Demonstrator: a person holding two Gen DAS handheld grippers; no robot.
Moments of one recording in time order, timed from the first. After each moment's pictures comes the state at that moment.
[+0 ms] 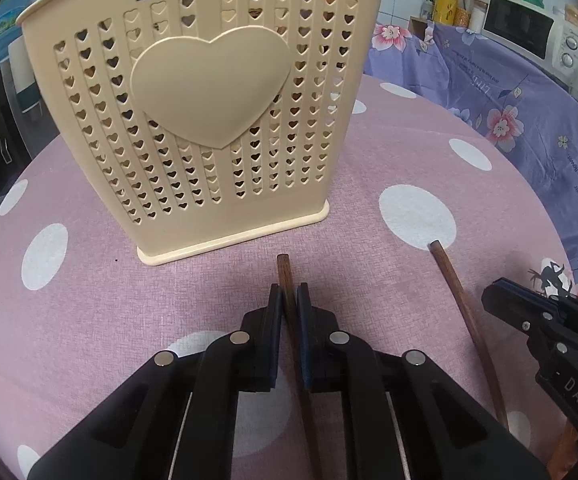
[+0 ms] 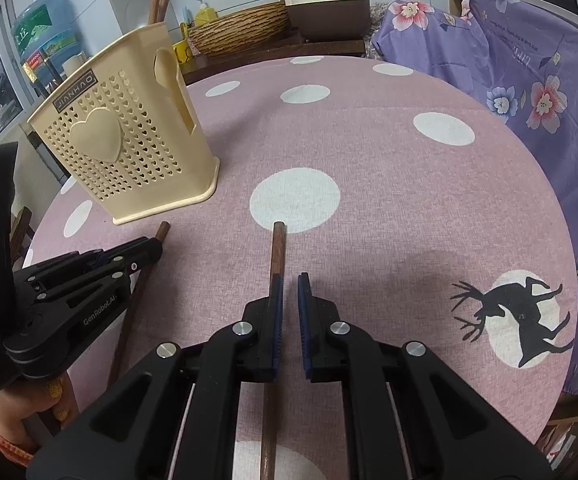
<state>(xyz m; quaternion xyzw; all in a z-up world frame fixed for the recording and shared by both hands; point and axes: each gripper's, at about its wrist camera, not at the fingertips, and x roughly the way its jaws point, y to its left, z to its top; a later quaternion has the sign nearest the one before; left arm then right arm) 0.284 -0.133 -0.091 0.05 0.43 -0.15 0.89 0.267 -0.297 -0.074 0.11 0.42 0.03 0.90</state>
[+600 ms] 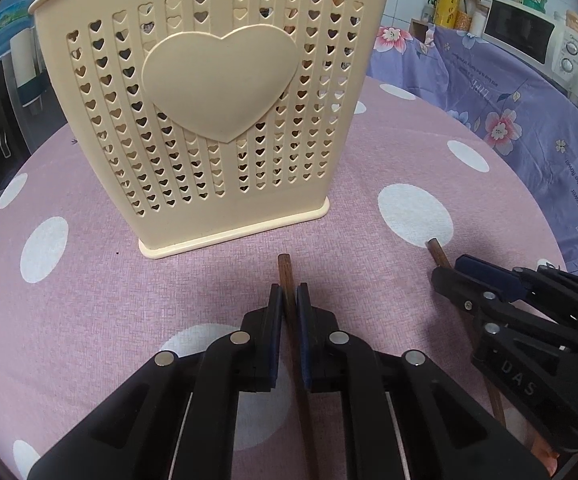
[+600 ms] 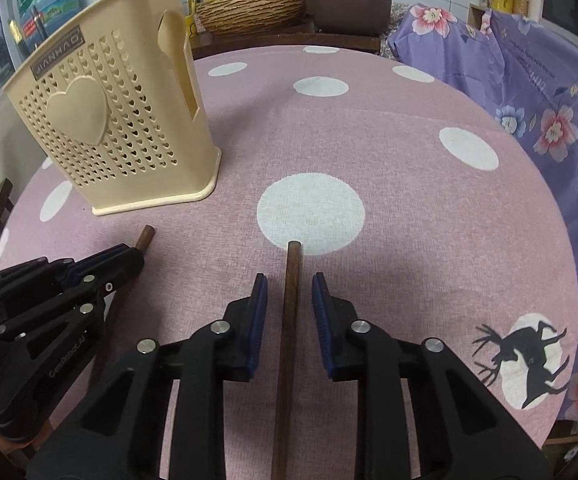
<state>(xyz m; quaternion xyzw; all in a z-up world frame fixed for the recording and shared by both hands) 0.282 -0.126 -0.089 0.04 0.43 -0.15 0.89 0.301 -0.269 -0.083 0.03 0.44 0.01 0.90</state>
